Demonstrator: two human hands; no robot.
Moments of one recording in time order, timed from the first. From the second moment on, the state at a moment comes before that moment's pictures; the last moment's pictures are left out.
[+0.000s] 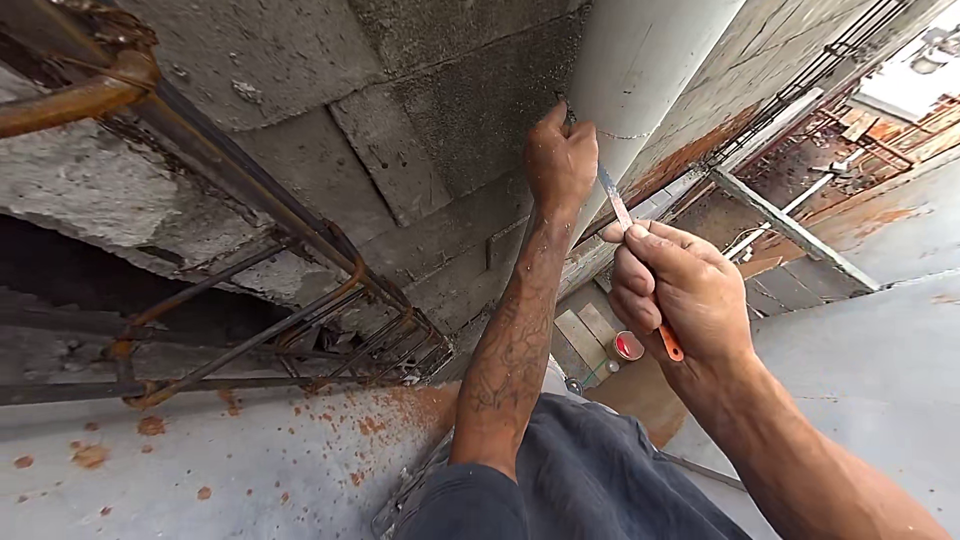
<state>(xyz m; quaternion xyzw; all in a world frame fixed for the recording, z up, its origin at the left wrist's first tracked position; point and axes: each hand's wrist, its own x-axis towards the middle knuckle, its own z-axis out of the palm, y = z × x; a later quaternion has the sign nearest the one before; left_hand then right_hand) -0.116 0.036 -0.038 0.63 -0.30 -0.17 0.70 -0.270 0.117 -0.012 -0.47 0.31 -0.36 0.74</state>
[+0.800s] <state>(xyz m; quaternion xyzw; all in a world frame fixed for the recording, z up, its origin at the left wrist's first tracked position) -0.110 0.039 -0.039 0.55 -0.29 -0.25 0.74 -0.252 0.134 -0.022 -0.53 0.34 -0.37 0.68</state>
